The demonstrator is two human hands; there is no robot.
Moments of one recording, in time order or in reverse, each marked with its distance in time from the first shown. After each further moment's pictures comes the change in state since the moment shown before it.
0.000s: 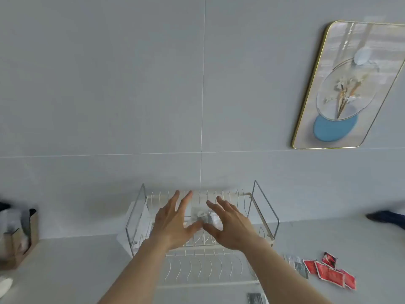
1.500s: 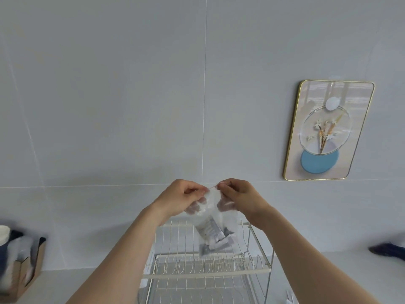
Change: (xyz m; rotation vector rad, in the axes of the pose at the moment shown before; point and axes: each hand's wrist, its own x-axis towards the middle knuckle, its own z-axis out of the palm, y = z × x) left_hand -0.027 0.076 -0.158 -0.728 0.012 0.184; right_hand -0.004 -0.044 -0.152 1.095 0.152 -0.048
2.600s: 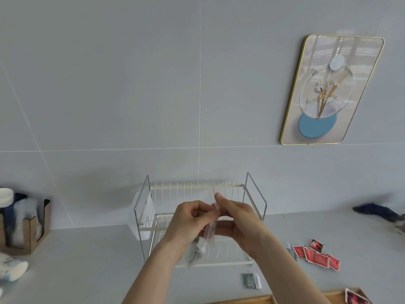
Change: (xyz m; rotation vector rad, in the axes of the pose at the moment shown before) left_hand -0.097 -0.058 0.100 -0.363 0.118 -0.216; right_hand -0.114 0.067 0.039 0.348 0.033 0.349
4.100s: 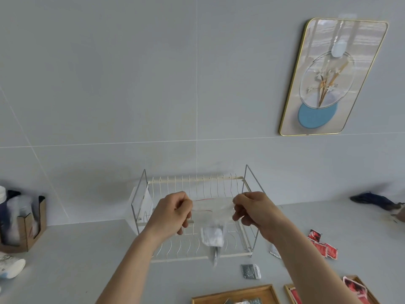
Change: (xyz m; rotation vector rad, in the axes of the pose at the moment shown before) left_hand 0.015 -0.010 -0.045 0.423 0.012 0.115; right_hand 0.008 -0.010 -0.037 -0.371 0.222 0.031
